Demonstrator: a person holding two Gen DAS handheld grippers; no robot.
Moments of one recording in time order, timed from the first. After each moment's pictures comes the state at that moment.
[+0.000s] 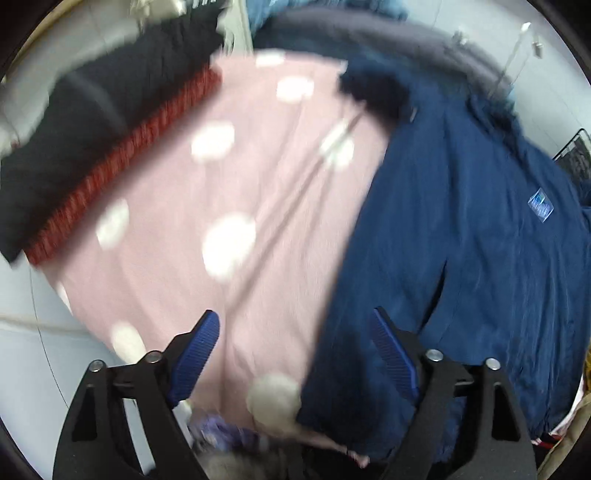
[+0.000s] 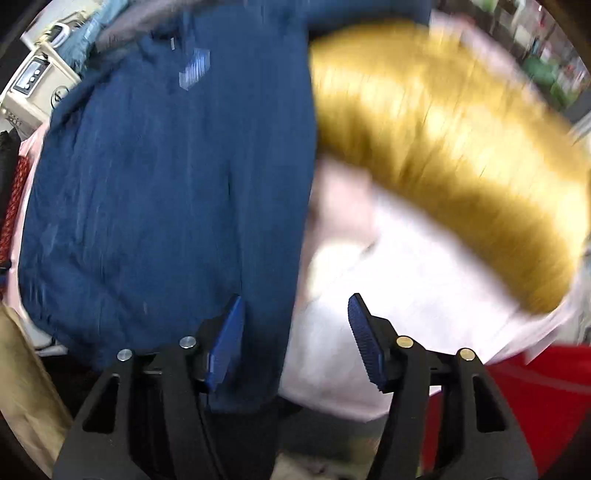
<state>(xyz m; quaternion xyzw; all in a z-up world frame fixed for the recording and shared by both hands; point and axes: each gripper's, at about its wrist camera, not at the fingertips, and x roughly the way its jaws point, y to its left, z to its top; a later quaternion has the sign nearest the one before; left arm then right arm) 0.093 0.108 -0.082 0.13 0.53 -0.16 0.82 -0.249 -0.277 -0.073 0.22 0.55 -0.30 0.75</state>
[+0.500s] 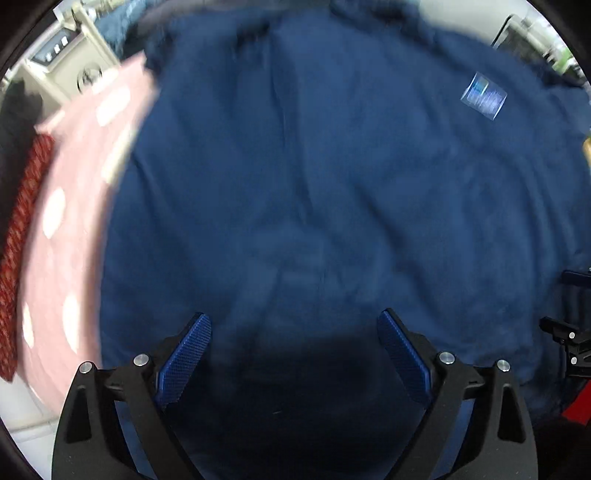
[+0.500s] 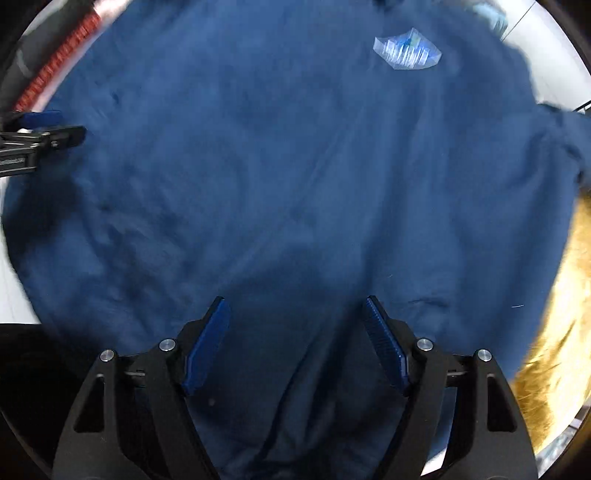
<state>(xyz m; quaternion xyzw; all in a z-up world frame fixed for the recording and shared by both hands) 0.045 -0.045 -0.184 0.25 0.59 -0.28 0.72 -0.096 -0.226 -0.190 0.08 0.69 -0.11 0.71</state>
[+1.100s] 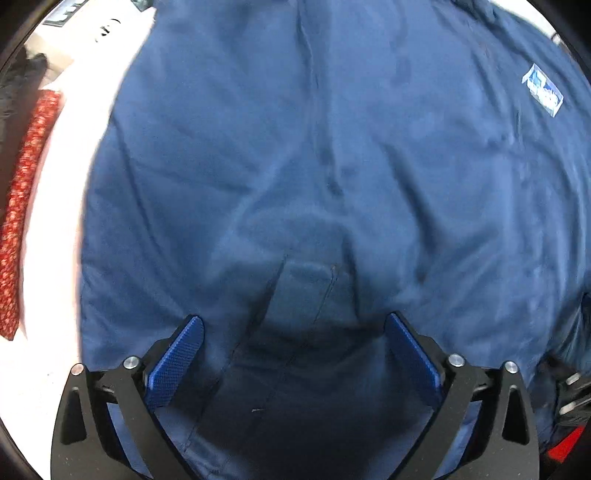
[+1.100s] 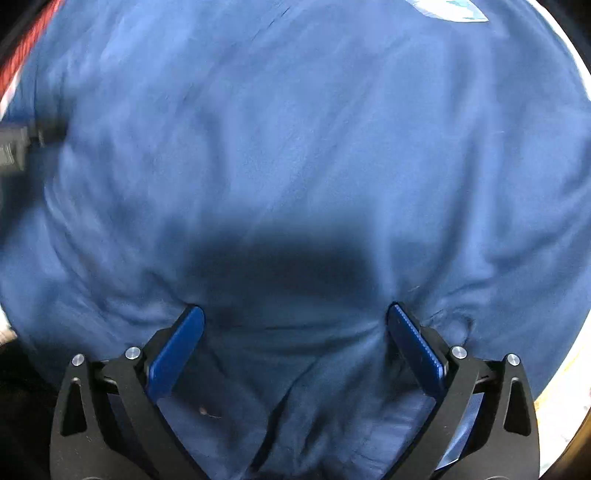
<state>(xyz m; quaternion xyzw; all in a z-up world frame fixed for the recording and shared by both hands) 0.064 -0.074 -0.199 0.25 0.63 -0.19 0.71 -0.031 -0.275 -0.185 0.12 0.69 -0.11 0.70</state>
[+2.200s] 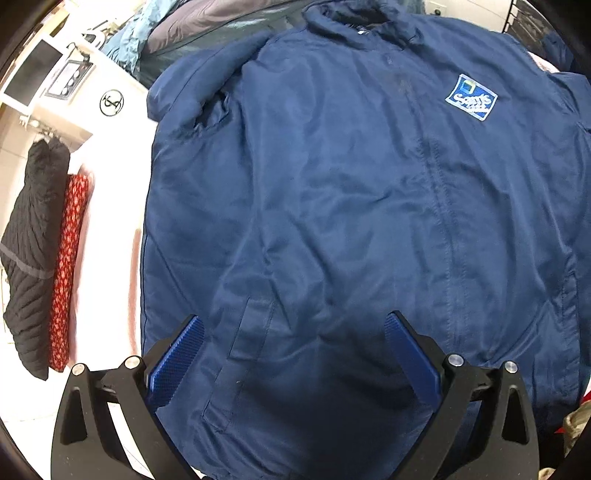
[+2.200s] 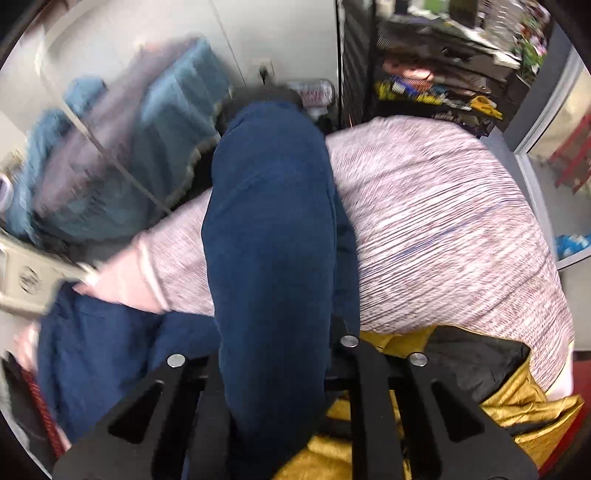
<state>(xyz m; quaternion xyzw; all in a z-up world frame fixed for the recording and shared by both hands) 0.008 -0.140 -0.125 0.33 0.56 -0.21 0.73 -0.137 -0.710 -0.036 0.39 0.40 -0.39 0.73</state>
